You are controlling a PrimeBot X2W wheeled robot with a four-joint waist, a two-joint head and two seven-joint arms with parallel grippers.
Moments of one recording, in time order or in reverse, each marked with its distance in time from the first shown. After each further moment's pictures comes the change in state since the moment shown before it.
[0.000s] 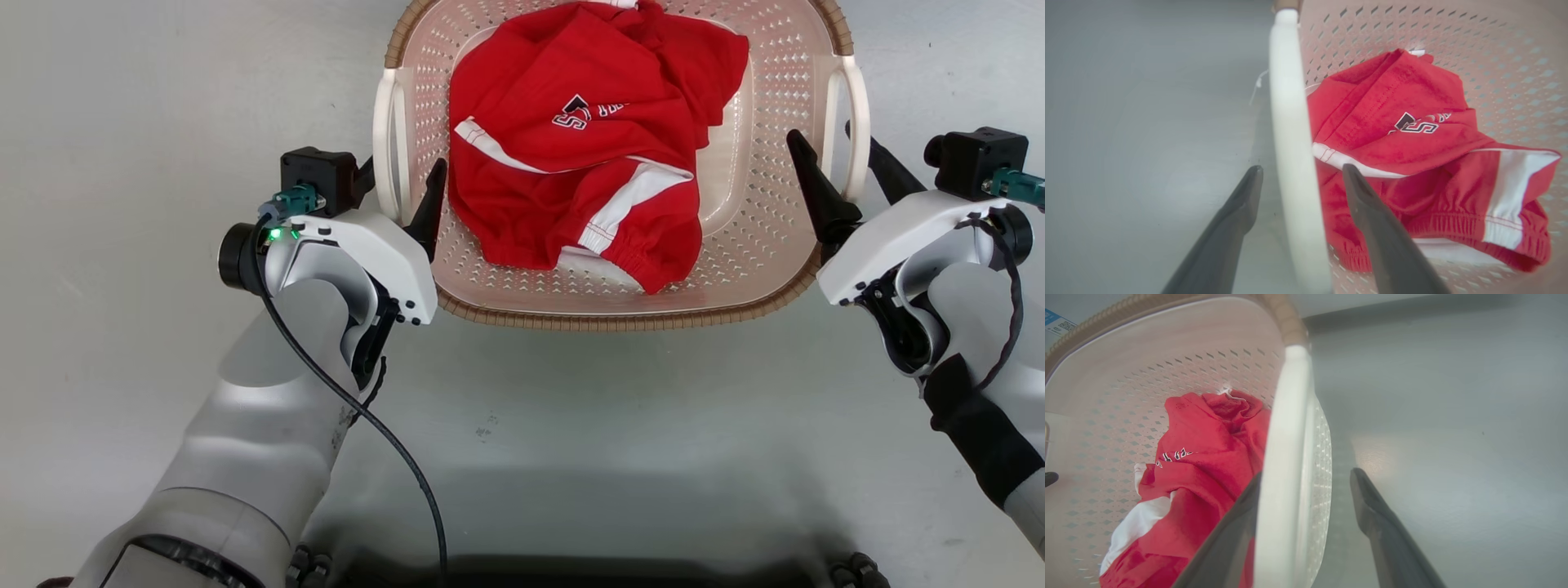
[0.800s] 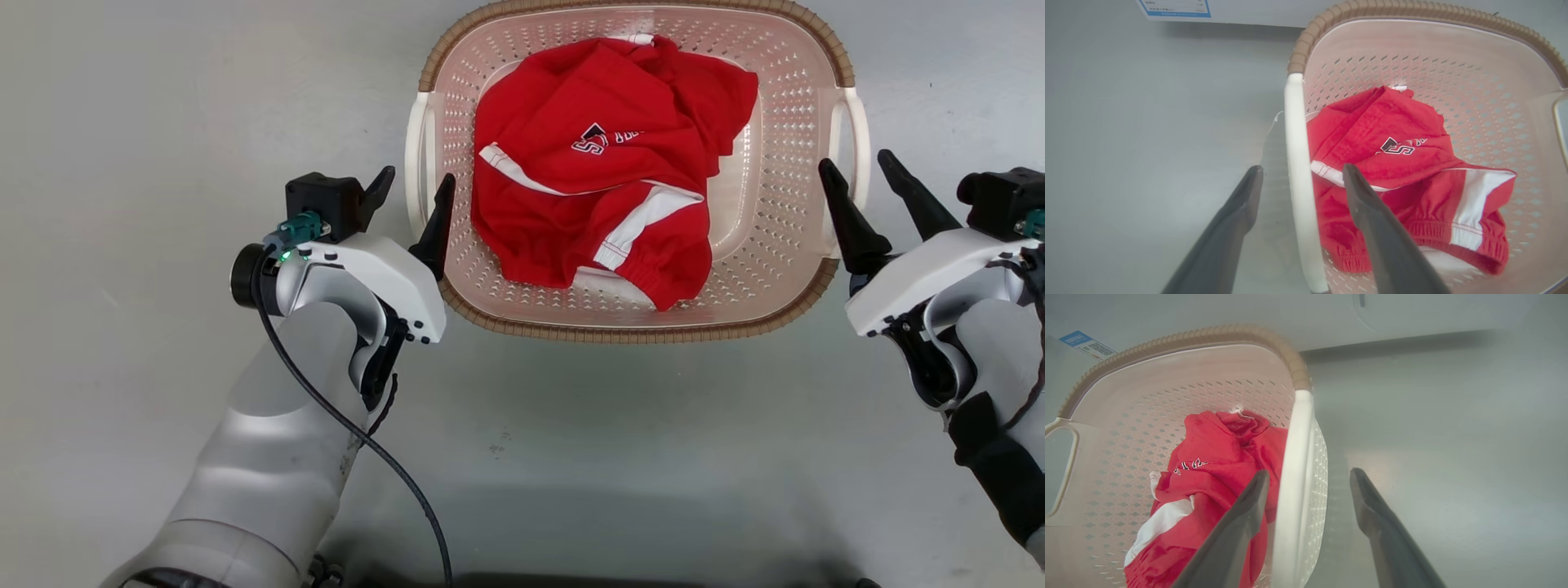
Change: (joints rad) left arm 0.094 -0.009 0.114 -0.109 0.094 0.000 0.000; right arm 0.128 -0.047 -0.139 -0.107 -0.098 0.000 0.000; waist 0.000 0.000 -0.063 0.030
